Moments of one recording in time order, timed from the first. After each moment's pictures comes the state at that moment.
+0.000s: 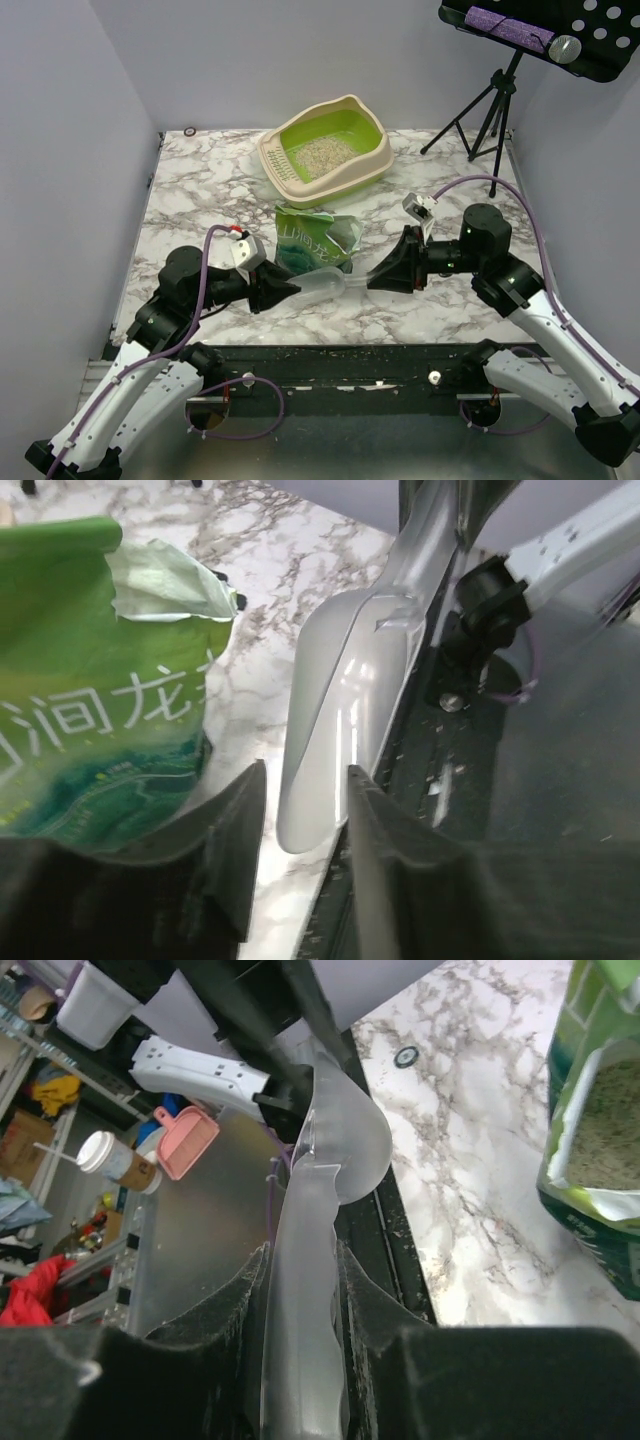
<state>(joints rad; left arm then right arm) -0.56 0.52 0.69 -0.33 0.69 -0.10 0.57 0.85 0.86 -0.23 -0.94 0.38</state>
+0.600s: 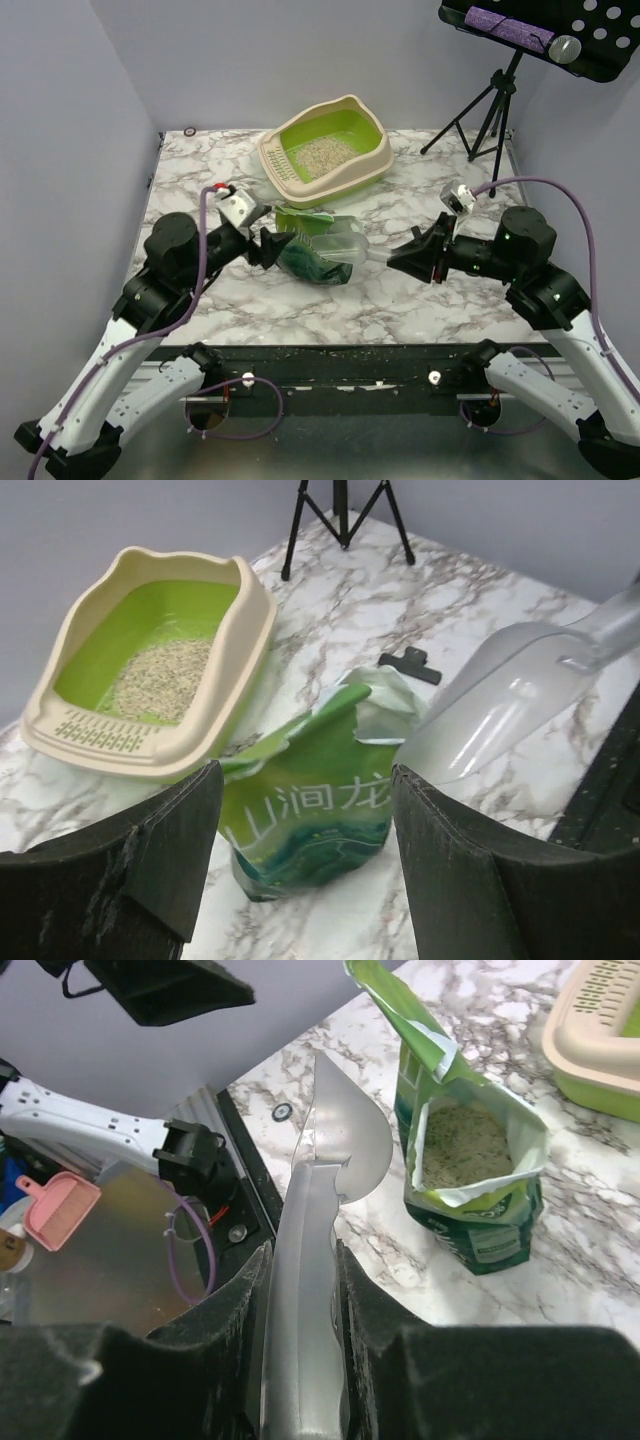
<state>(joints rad) -0.58 0.66 0.98 -0.37 0.28 0.04 0.57 0.75 1.02 -0.46 -0.62 0.25</state>
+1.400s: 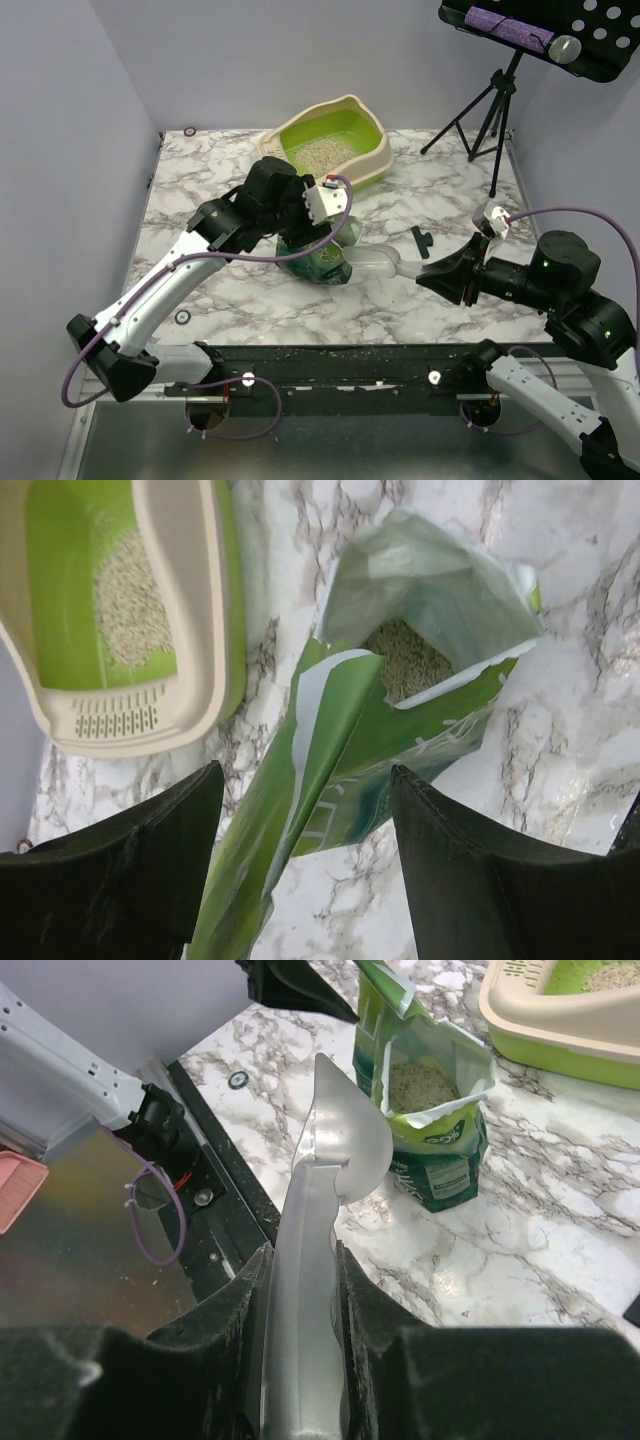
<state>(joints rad) -0.72 1.24 1.42 -0.77 0.16 0.59 0.57 0.62 1.16 -0.81 -0.49 0.14</state>
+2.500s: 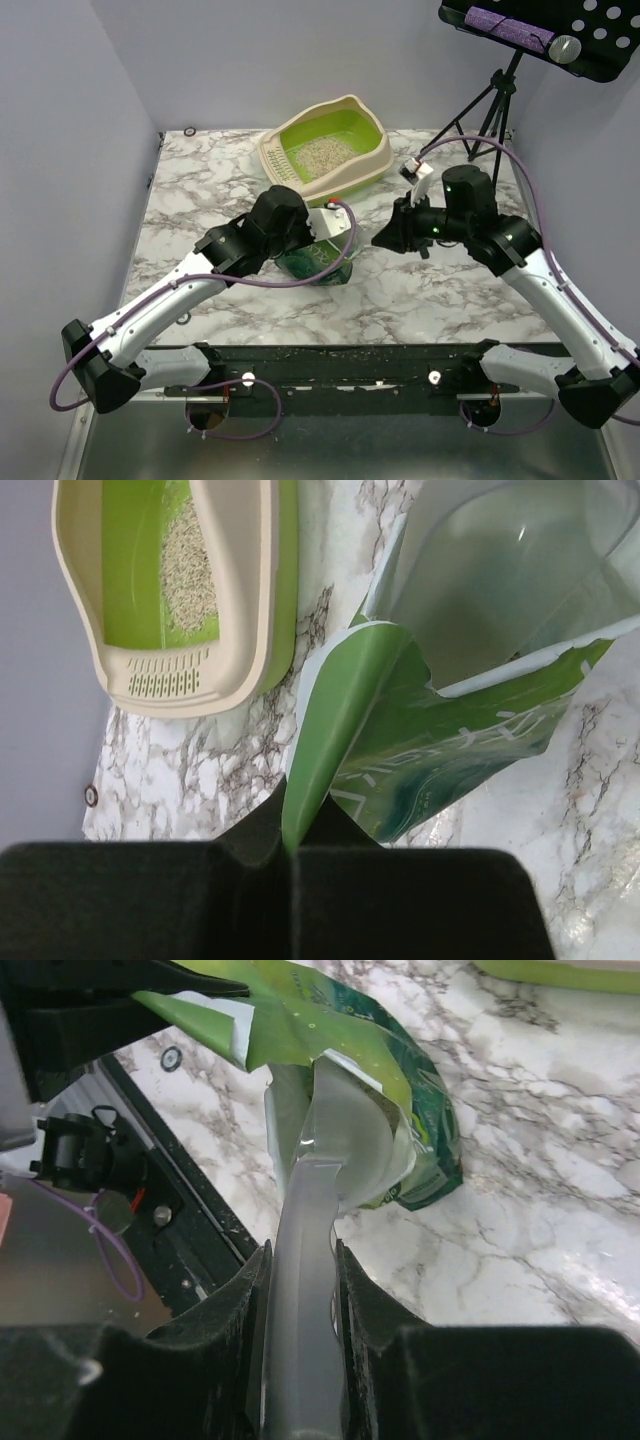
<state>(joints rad) -0.80 1.19 1.20 -0.62 -0.09 0.61 0.57 1.08 1.24 -0.70 -0.40 0.17</state>
